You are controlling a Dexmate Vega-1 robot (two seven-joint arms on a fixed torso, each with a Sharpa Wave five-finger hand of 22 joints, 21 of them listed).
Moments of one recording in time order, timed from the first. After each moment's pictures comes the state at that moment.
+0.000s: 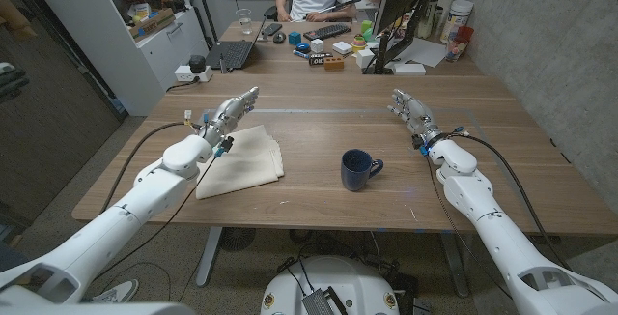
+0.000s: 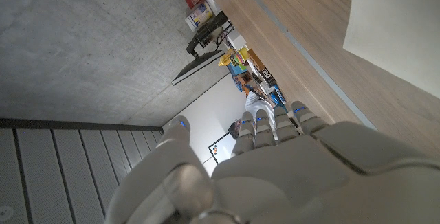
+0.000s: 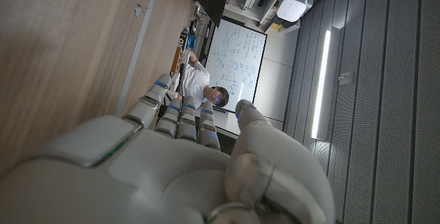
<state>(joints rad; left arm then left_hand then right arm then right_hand) 0.92 0.78 0.35 -1.58 -0.43 -0.10 0.01 0.32 0.06 0.38 -0.06 0.18 0.09 0.13 0.18 0.17 0.04 0.10 0.21 0.19 -0.01 0.12 0.19 0.18 -0.04 0.12 0.19 0.17 -0.89 -0.31 -0.12 -1.33 0.41 0.17 0.18 0.43 0.17 0.40 -0.04 0.17 0.19 0.07 0.19 0.18 0.17 0.11 0.20 0.19 0.05 0.04 0.22 0.25 0.29 0.02 0.19 0.17</state>
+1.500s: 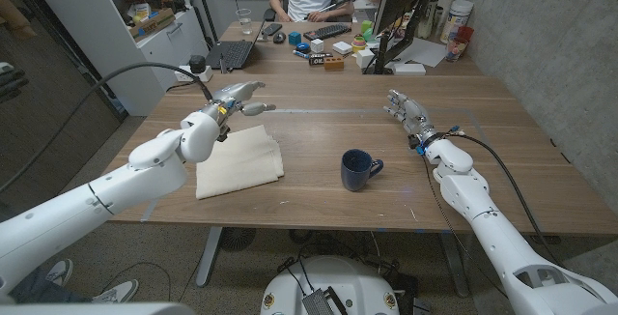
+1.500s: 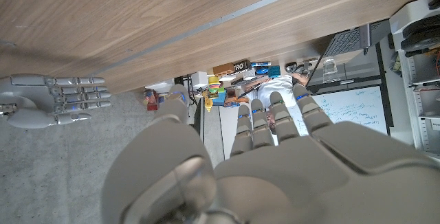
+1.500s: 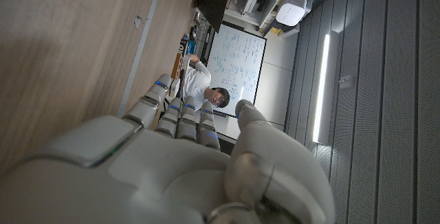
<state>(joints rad) 0.87 1.05 0.53 -2.12 0.39 0.53 0.07 0.59 0.00 0.43 -0.18 0.18 0.18 0.07 0.22 0.18 0.16 0.05 0.26 0.23 0.17 0.13 0.22 0.18 0.10 0.21 0.23 0.19 -0.88 -0.29 -0.12 -1.32 0.40 0.16 0.20 0.43 0.17 0.40 -0.04 0.17 0.19 0.07 0.19 0.18 0.17 0.11 0.20 0.19 0.06 0.04 0.22 0.25 0.28 0.02 0.19 0.17</state>
